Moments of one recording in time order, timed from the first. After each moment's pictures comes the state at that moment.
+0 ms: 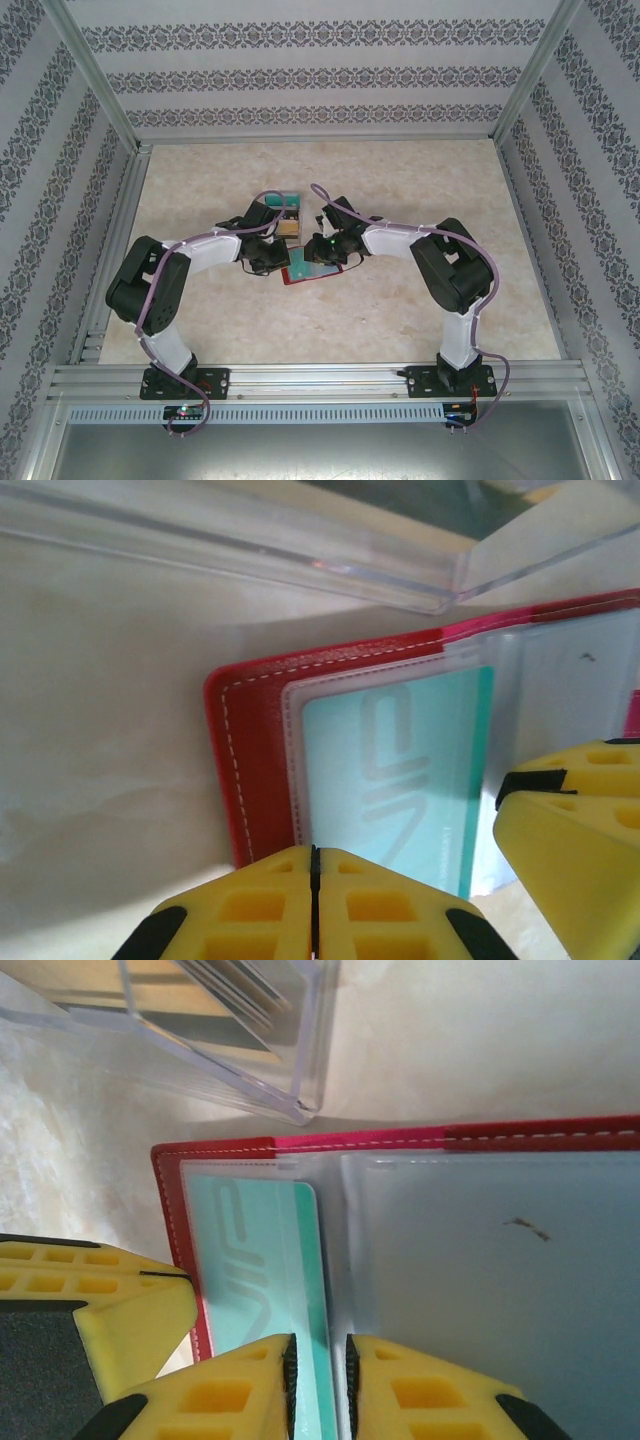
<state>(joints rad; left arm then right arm) -0.43 1.73 0.96 -0.39 0.32 -0.72 0.62 1.94 1.13 -0.22 -0.47 0.71</state>
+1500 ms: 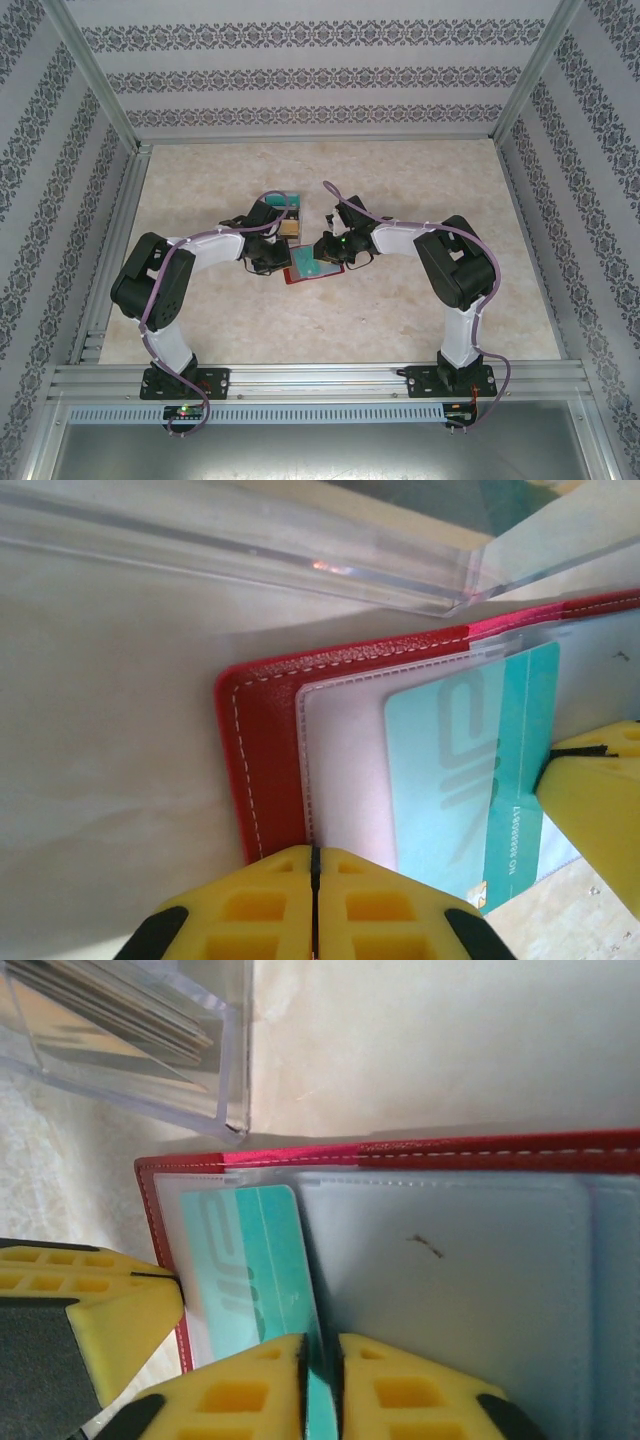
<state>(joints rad) -0.44 1.76 0.99 -0.41 0.32 -0.71 0.54 1.94 1.08 -0.16 -0.56 0.70</state>
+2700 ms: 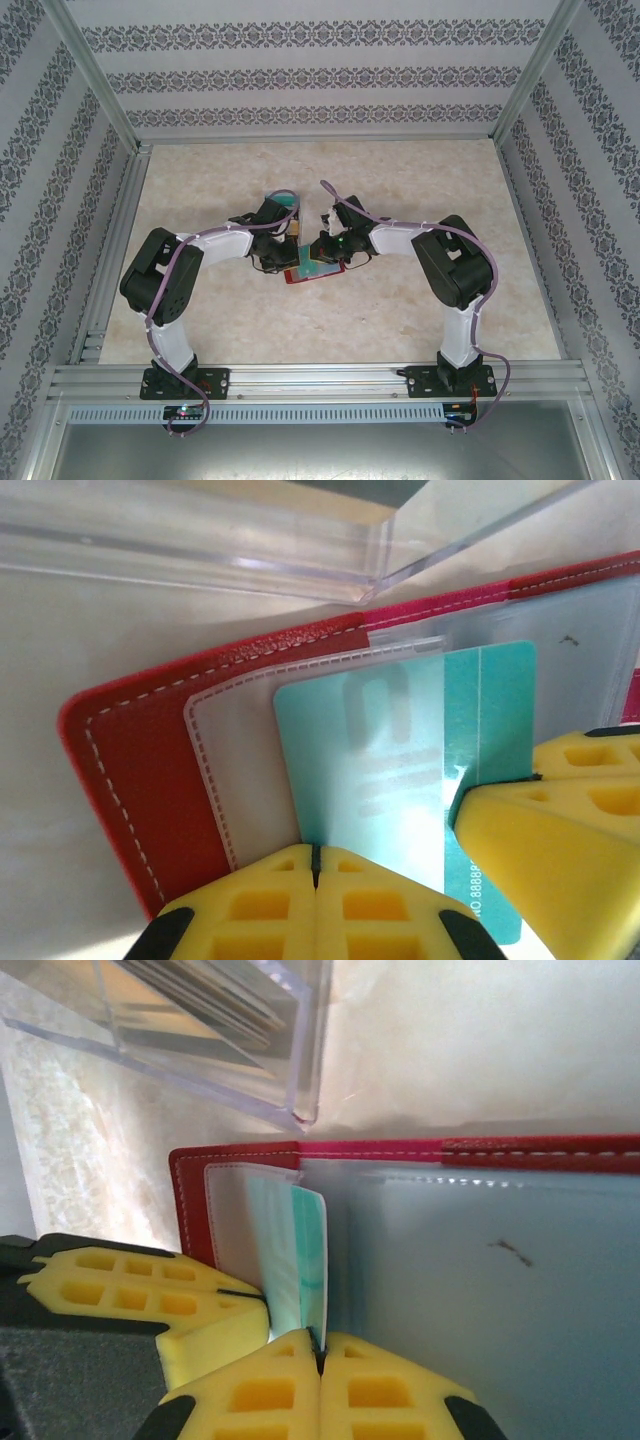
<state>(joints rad) -0.48 1.82 1.05 -0.42 0.35 -0.71 0.55 1.95 1.08 -0.12 -0.62 0.71</state>
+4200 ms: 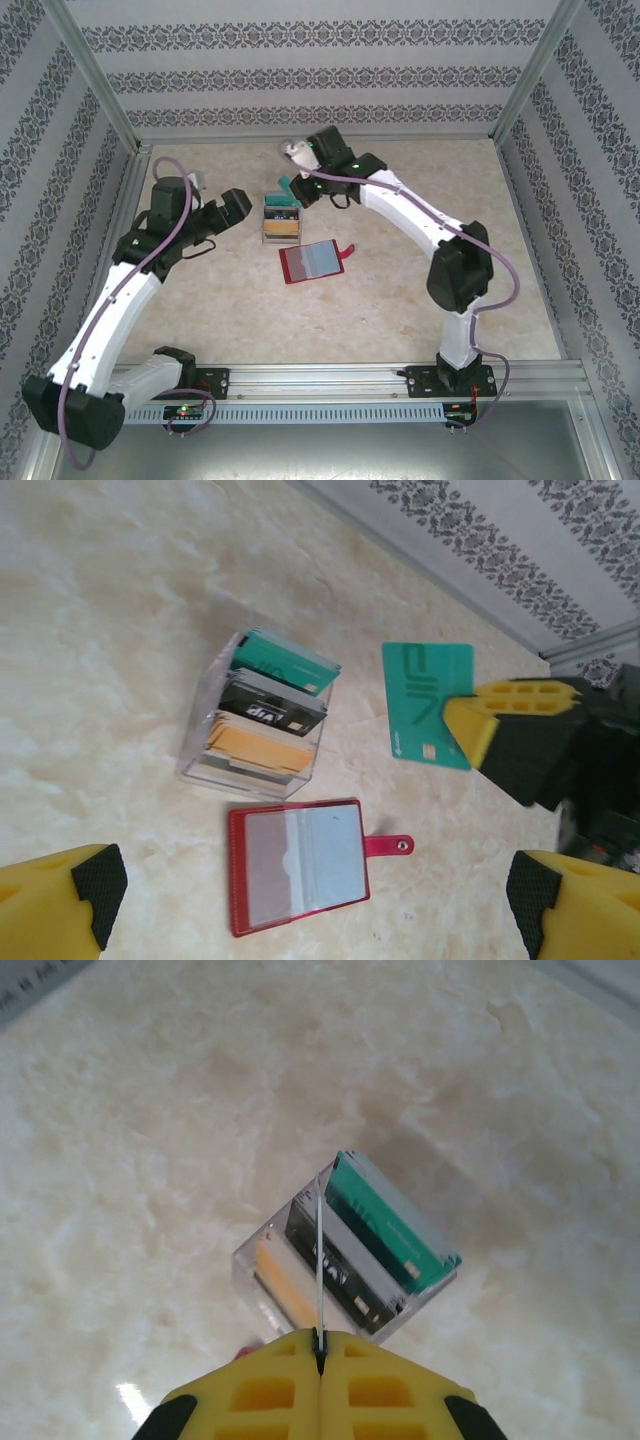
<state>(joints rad) -0.22 1.01 1.07 -0.68 0.14 -0.71 0.64 1.98 1.87 -0.70 -0.21 -0.09</state>
